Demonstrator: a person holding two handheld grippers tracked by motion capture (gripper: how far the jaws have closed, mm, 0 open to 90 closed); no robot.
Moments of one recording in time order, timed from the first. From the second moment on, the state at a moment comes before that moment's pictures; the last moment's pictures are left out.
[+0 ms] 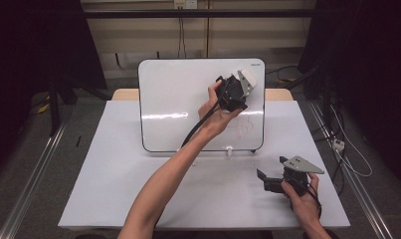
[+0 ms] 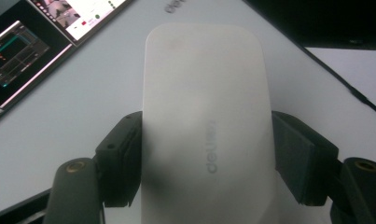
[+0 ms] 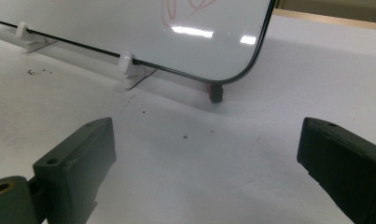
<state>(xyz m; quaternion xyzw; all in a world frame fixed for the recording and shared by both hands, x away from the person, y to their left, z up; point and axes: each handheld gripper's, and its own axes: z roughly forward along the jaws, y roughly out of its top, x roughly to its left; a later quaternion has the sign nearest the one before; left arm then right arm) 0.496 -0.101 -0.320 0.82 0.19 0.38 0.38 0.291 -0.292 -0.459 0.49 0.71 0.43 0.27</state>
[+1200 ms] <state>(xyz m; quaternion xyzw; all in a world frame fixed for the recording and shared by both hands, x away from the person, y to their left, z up) 0.446 -0.121 -0.375 0.84 0.14 0.37 0.36 0.292 -0.288 -0.459 0.48 0.71 0.43 0.27</state>
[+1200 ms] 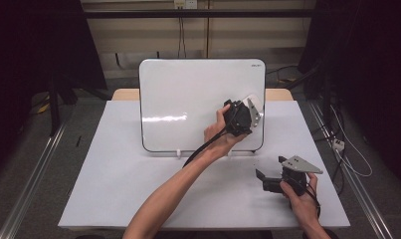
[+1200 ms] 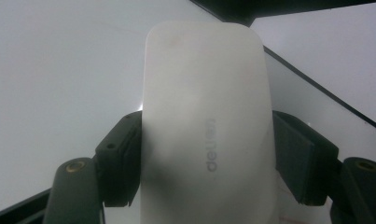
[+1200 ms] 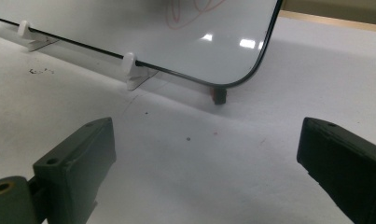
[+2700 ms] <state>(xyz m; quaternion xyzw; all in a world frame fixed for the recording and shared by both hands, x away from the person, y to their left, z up) 0.457 -0.111 -0.367 0.83 0.13 0.39 0.37 0.290 -0.290 -0.458 0.49 0.71 0.43 0.27</state>
